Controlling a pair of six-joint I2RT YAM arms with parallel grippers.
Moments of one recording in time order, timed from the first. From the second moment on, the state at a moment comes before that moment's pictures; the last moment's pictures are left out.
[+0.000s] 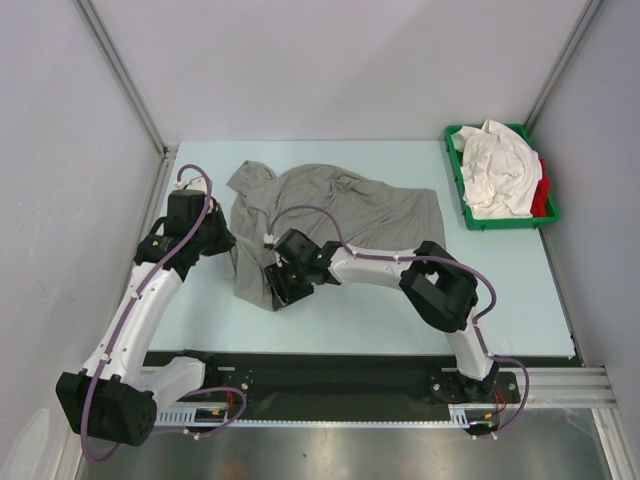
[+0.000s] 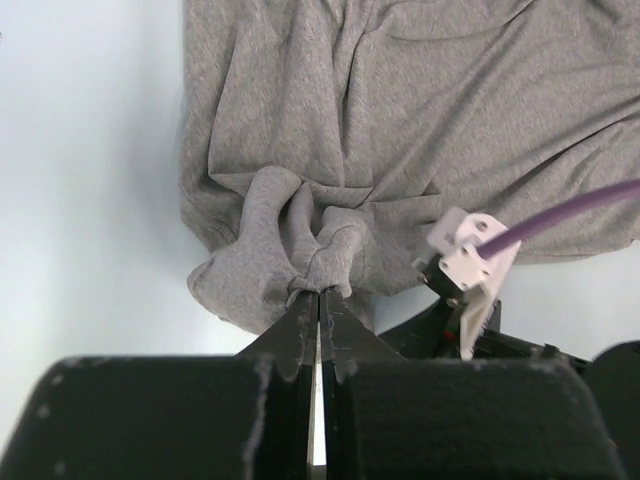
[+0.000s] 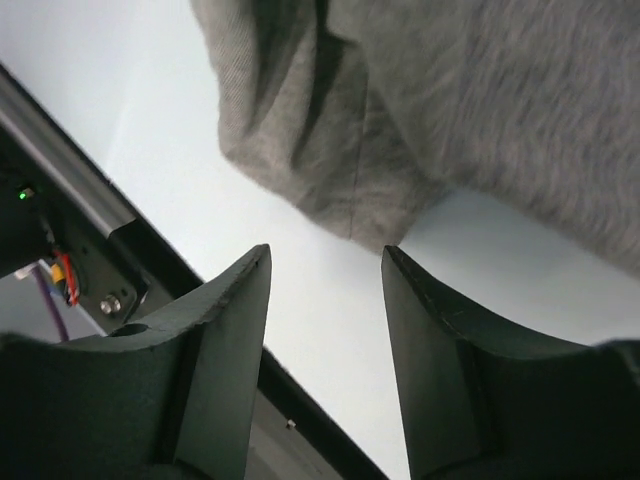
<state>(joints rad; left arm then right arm) -0.16 1.05 1.01 -0.70 0.01 -0.40 1.02 2.05 1.45 -0.34 -0.27 0.51</state>
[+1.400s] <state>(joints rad) -0.18 1.55 1.03 -0.67 0.09 -0.36 0.68 1.92 1.12 -0.29 -1.08 0.52</state>
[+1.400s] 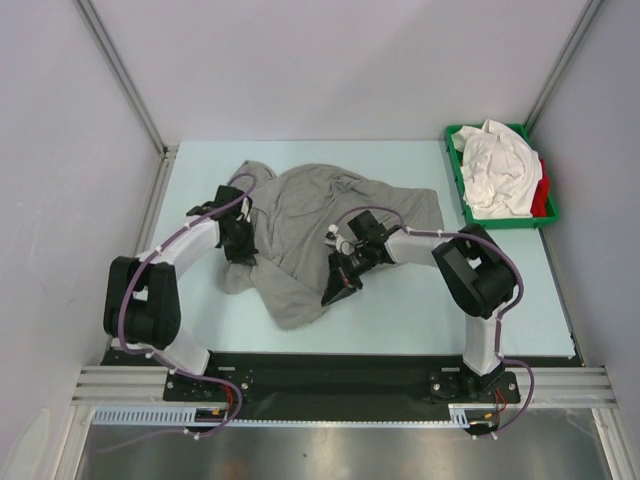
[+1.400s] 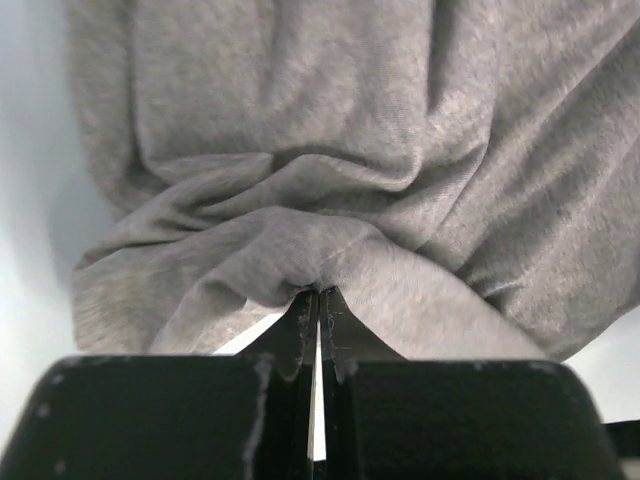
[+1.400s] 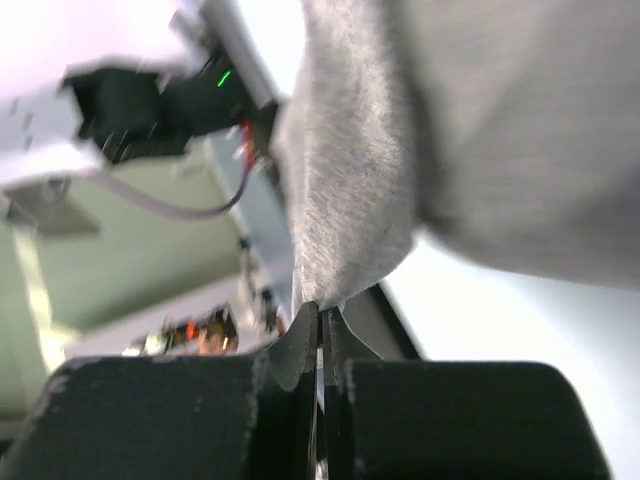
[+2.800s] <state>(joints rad) -0.49 1.32 0.78 -0.37 0.53 -0.36 0.48 1.87 1.39 -0.66 -0.40 0.35</state>
